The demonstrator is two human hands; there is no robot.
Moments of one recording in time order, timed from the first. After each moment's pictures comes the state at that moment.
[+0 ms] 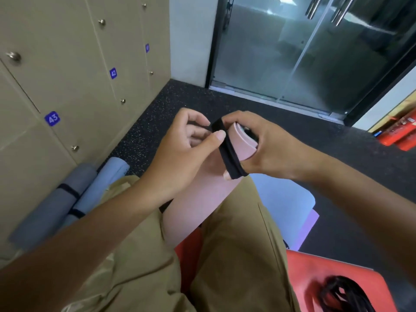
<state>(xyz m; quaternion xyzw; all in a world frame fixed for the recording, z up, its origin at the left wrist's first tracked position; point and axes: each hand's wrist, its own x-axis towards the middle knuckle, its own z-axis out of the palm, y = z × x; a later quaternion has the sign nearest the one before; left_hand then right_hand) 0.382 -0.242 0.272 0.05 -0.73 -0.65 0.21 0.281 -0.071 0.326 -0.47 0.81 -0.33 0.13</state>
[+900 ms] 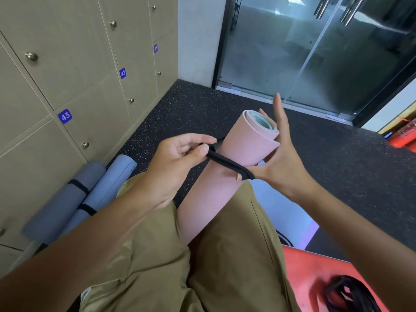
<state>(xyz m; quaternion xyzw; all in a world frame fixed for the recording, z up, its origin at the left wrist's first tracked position) 0.402 -0.252 0.242 0.07 -0.62 -0.76 0.17 0.291 -0.054 0.268 -0.35 0.75 -0.55 0.10</state>
